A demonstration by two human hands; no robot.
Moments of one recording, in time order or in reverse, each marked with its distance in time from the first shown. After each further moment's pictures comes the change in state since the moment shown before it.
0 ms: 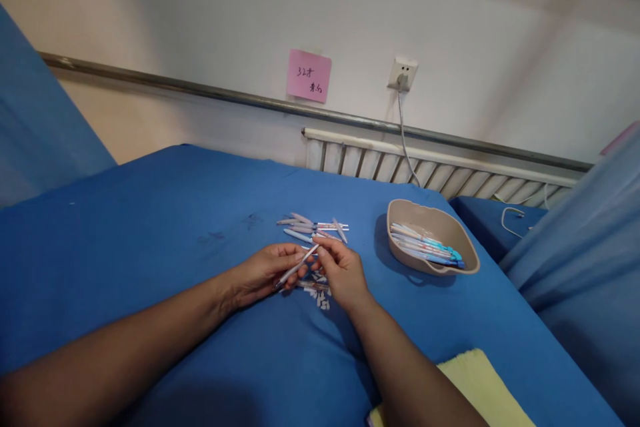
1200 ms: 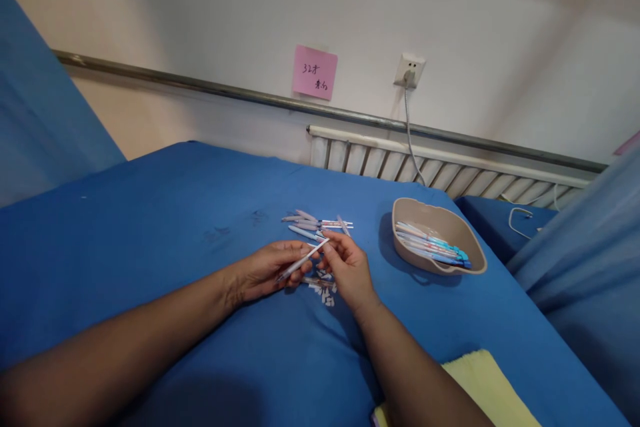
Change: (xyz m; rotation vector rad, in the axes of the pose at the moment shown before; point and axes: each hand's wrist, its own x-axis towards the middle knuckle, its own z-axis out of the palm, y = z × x) left_hand -0.005 0.006 0.005 -0.075 -0.035 -0.086; right_hand -0.003 -0.005 0.002 0.122 0.032 0.040
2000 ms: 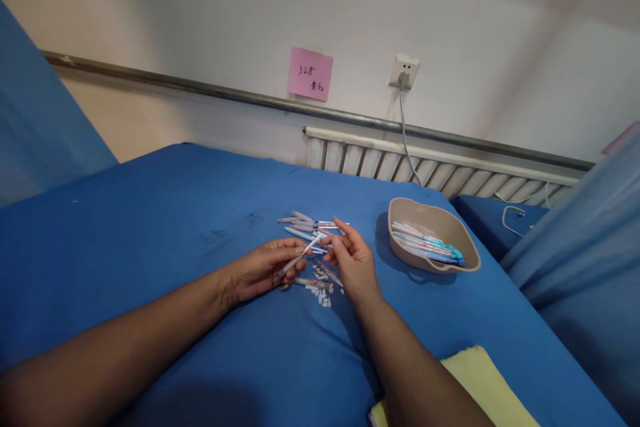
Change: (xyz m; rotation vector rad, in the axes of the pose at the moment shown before) left_hand 0.000 0.003 -0.003 0.022 0.031 0.053; right_hand 0.005 -0.006 -0.012 0.014 0.082 -0.071
